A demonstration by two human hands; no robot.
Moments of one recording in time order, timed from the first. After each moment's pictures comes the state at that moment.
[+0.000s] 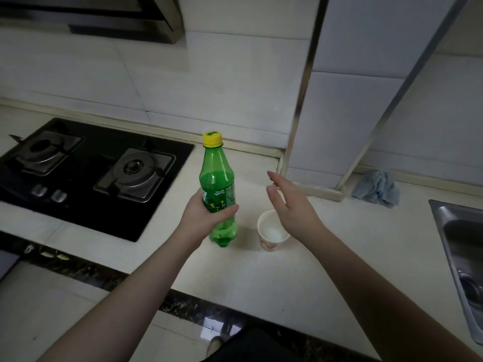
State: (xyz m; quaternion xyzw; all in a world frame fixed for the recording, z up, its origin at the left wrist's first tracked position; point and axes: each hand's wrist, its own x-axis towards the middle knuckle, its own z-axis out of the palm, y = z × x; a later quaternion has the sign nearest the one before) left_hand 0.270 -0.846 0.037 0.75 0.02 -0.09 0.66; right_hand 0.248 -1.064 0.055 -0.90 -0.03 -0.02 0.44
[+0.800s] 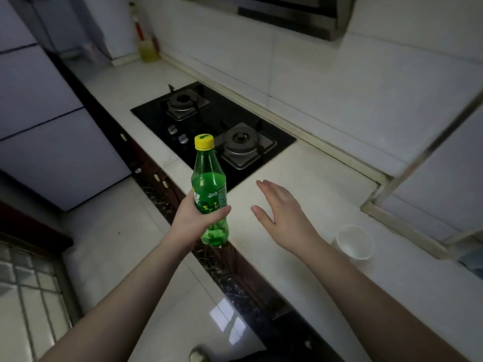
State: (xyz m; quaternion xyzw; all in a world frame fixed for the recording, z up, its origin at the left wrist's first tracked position) left_hand 0.128 -0.703 0.047 0.74 0.22 0.10 0.62; right_hand 0.217 -0.905 0.046 -0.89 -0.36 0.02 0.28
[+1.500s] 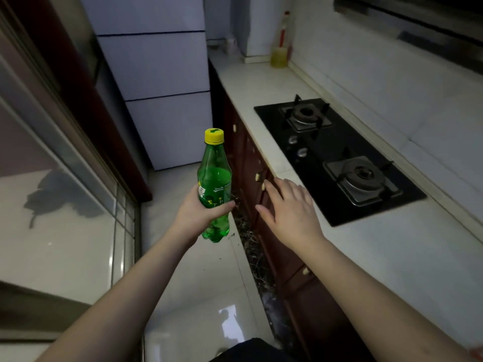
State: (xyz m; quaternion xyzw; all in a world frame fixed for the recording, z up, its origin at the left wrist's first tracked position) left_hand -0.042 -0.470 0.060 0.67 0.35 0.26 0.60; right_hand 0.120 -0.615 0.065 -0.85 -0.52 -0.08 0.08
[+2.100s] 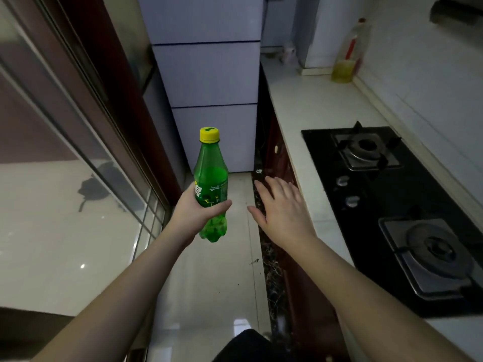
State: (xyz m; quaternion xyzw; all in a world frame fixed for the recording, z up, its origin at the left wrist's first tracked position) left_hand 0.030 -0.333 0.060 0.64 0.45 0.33 0.54; right_hand 0.216 -0.431 0.053 -0.75 -0.64 -0.08 0.14
